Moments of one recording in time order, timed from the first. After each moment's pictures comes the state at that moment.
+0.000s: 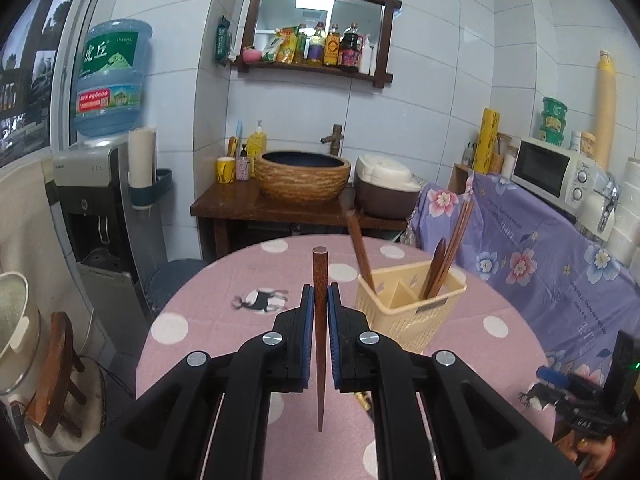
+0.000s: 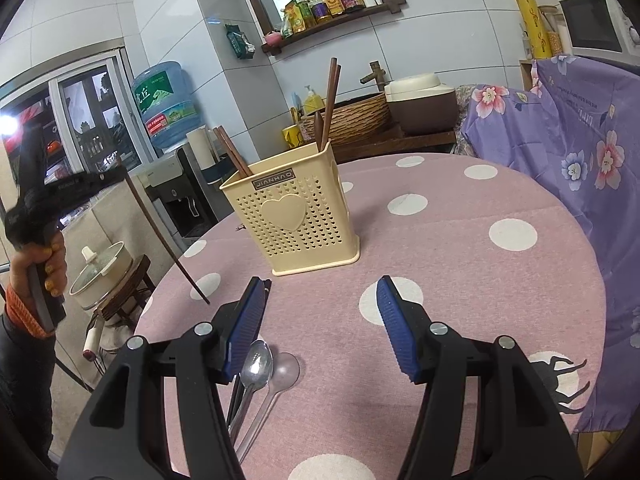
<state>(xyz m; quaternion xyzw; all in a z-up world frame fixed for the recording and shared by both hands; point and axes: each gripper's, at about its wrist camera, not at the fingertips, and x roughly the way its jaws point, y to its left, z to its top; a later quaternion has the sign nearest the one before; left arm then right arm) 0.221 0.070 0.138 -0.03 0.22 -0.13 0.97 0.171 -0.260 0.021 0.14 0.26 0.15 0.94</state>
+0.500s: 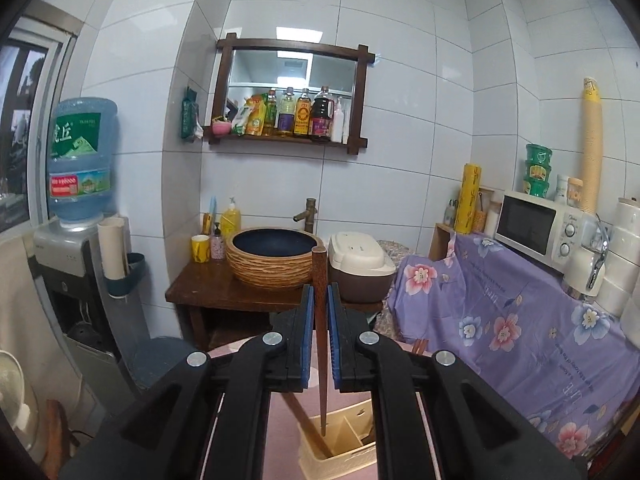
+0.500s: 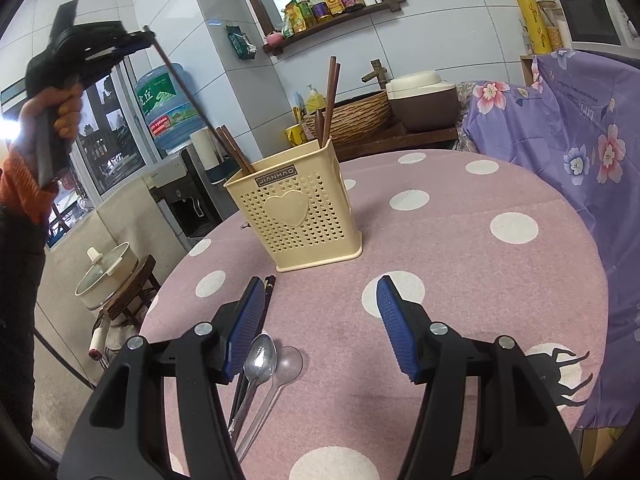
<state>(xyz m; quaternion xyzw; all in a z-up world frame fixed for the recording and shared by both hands) 0.269 -0.005 0.241 -0.03 0.14 -0.15 0.98 0.165 -0.265 0.017 0.15 0.26 0.16 0.94</state>
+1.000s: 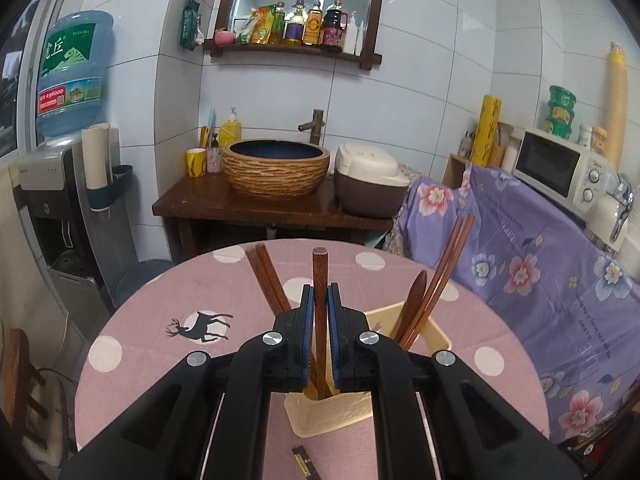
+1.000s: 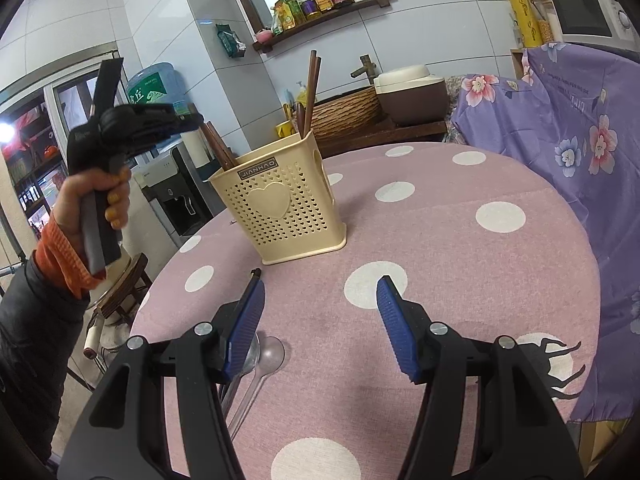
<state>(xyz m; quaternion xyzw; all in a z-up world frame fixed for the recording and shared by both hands) 0.307 -0.021 0.123 -0.03 0.25 -0.14 0.96 0.161 -0.276 0.006 0.15 0.26 0.15 0.94</state>
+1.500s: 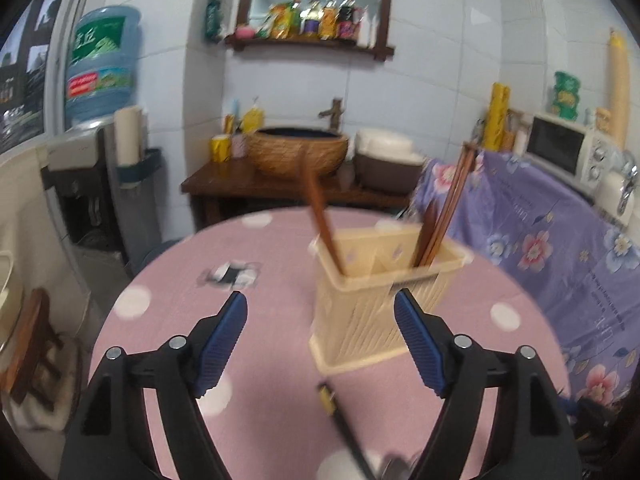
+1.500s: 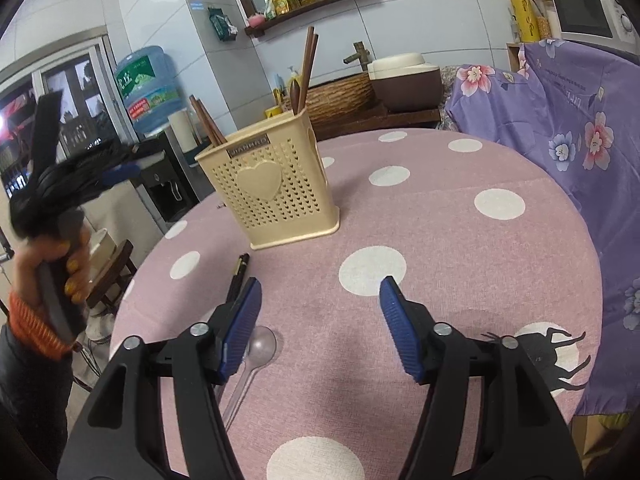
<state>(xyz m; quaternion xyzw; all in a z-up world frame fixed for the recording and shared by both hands) 0.237 -0.002 0.072 -0.01 0.27 -0.09 0.96 0.172 -0.258 -0.007 0.13 0.30 0.12 0.94</state>
